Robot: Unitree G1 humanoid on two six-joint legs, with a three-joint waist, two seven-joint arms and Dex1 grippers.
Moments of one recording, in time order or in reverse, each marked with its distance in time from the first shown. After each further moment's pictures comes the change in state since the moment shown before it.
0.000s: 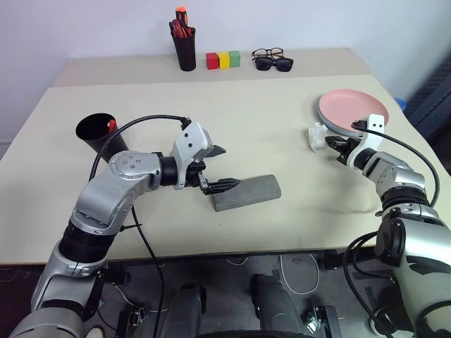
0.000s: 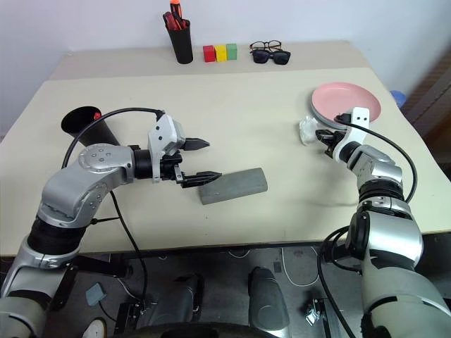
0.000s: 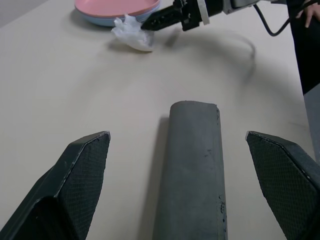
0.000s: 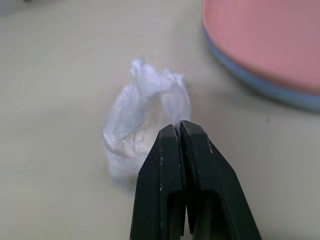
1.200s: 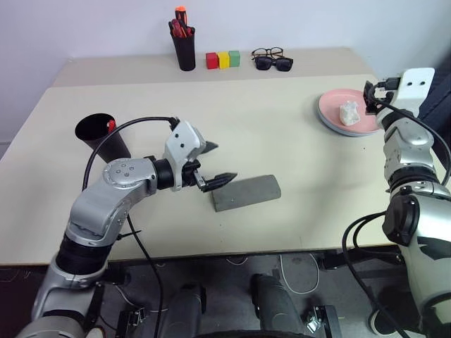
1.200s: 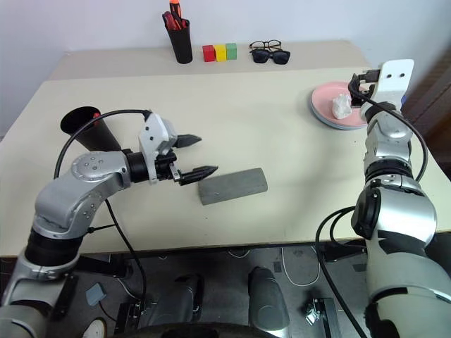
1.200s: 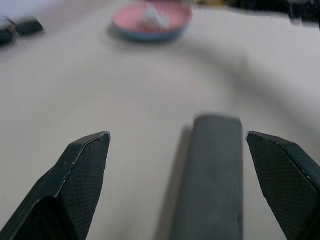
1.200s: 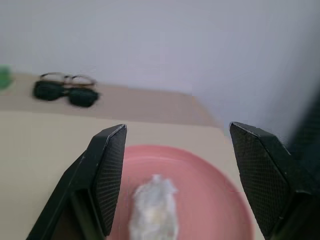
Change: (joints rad) left arm 0.142 -0.059 0.097 -0.069 0.011 -0.138 0.146; right arm -0.100 -0.047 0.033 0.156 -0.195 -0.637 -0.281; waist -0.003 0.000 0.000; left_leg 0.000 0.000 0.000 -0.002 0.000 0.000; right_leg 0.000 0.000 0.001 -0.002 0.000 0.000
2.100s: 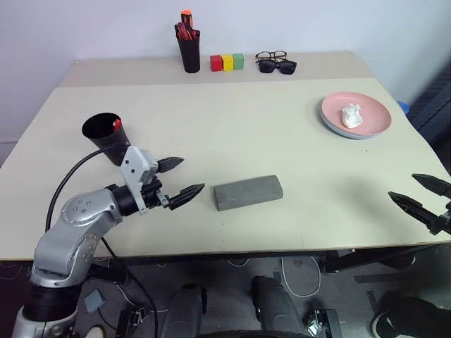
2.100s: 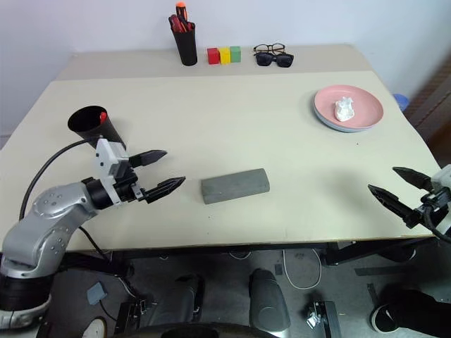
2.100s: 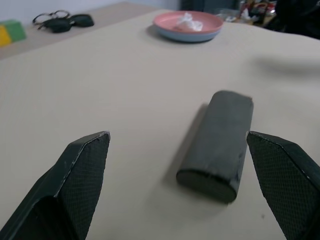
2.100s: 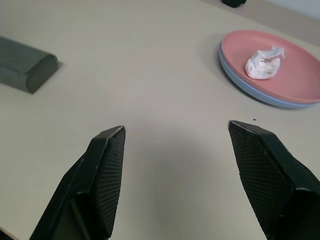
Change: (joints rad) left arm 0.385 0.086 0.228 -0.063 -0.103 -0.140 -0.049; right arm 1.297 -0.176 -0.439 -1.441 0.495 0.721 0.540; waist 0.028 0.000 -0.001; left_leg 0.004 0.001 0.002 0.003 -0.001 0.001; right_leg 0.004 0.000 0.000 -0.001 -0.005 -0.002
